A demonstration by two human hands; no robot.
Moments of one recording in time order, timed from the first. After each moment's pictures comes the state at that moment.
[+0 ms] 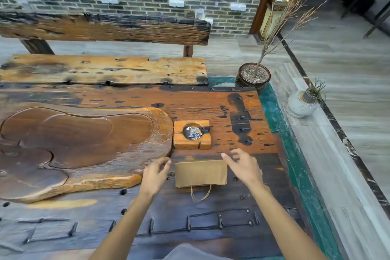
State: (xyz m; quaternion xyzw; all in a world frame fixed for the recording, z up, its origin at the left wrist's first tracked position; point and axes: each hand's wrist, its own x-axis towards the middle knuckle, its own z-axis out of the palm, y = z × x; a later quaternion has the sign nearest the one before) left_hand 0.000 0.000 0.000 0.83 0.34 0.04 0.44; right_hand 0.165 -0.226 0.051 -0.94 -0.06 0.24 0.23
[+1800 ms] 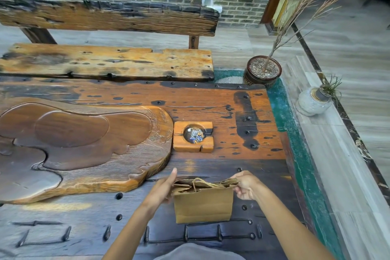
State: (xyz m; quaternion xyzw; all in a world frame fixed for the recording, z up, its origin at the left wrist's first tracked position) left_hand 0.025 -0.014 -0.017 0.60 0.46 -0.15 0.63; right_hand 0.219 -0.227 -0.033 -0.75 0.18 0.52 0.38
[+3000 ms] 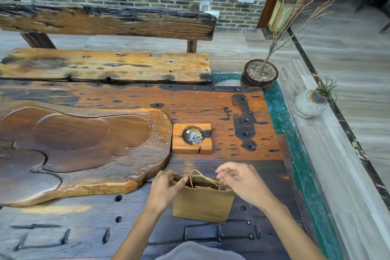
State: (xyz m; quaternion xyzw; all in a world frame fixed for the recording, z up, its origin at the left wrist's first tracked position) left_hand 0.028 -0.027 -0.008 0.83 0.37 -0.01 0.42; right_hand 0.168 -0.223 0.097 -0.84 -0.25 0.33 0.34
